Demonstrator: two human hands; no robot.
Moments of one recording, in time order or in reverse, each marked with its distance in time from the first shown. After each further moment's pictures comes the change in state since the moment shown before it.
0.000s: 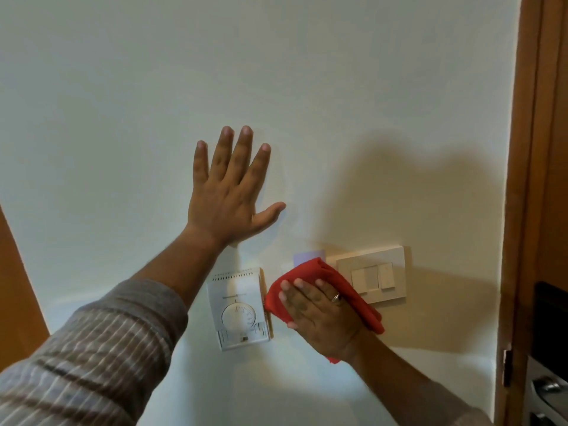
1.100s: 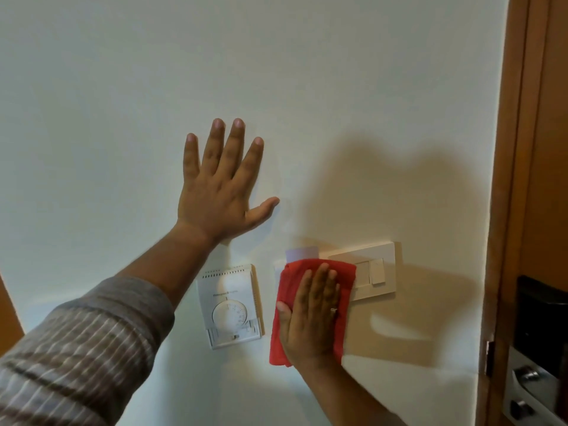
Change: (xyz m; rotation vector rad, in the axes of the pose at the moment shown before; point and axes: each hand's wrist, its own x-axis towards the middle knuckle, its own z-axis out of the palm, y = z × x) left_hand 0.003 0.006 -0.008 -0.021 -0.050 -0.009; right_hand 0.017 -0.059 -0.003 0.153 -0.088 0.915
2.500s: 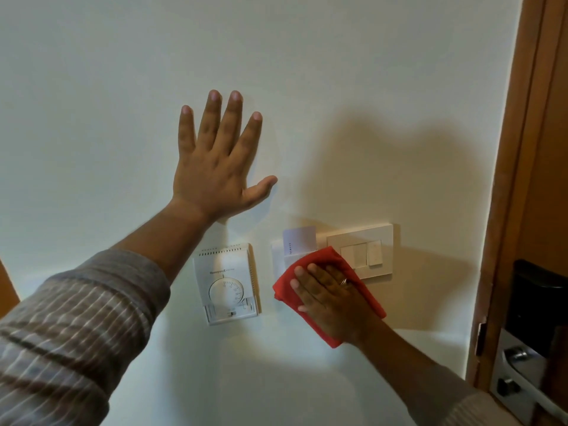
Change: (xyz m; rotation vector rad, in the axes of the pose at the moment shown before) left_hand 0.000 -0.001 0.003 -0.006 0.031 0.004; right_hand 0.017 0.094 -0.016 -0.145 -0.012 -0.885
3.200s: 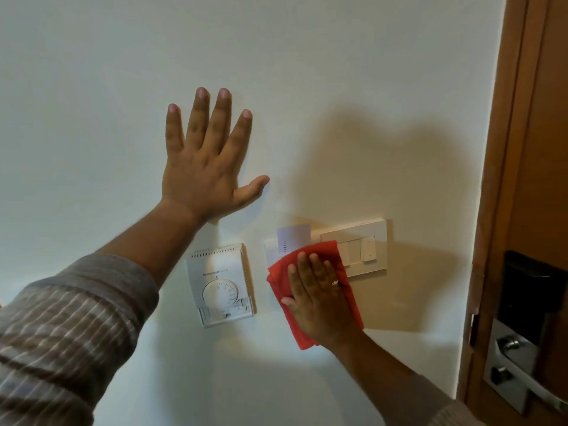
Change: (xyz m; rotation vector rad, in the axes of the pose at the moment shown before) left_hand -0.001 -0.002 0.004 -0.006 0.010 0.011; right_hand 0.019 -0.035 -0.002 0.001 -0.028 0.348
